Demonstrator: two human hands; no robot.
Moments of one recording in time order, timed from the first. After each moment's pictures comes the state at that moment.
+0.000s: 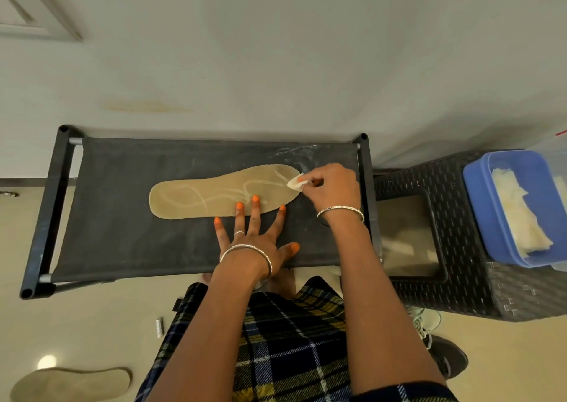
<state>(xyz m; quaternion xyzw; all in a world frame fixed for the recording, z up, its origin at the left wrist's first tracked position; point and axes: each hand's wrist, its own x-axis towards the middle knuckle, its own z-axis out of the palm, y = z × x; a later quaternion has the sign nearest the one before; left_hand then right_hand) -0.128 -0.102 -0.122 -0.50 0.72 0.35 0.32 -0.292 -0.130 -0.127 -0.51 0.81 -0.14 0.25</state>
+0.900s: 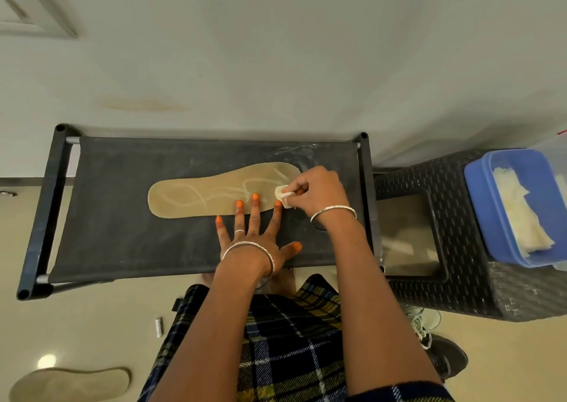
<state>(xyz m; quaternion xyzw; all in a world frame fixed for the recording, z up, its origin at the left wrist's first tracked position) -0.131 -0.105 -0.125 -0.51 0.71 0.36 0.32 -0.281 -0.135 -0.125 -0.54 0.77 -0.09 0.33</state>
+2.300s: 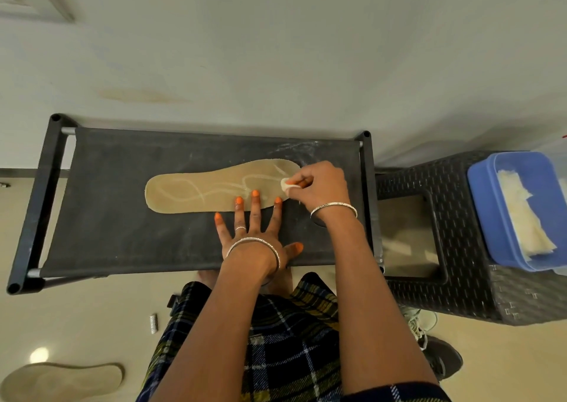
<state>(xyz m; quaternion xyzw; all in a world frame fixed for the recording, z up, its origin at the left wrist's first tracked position) -0.140 -0.101 -0.127 -0.53 0.70 0.35 0.32 -0.283 -0.136 -0.133 -0.50 0.79 -0.16 0.31</state>
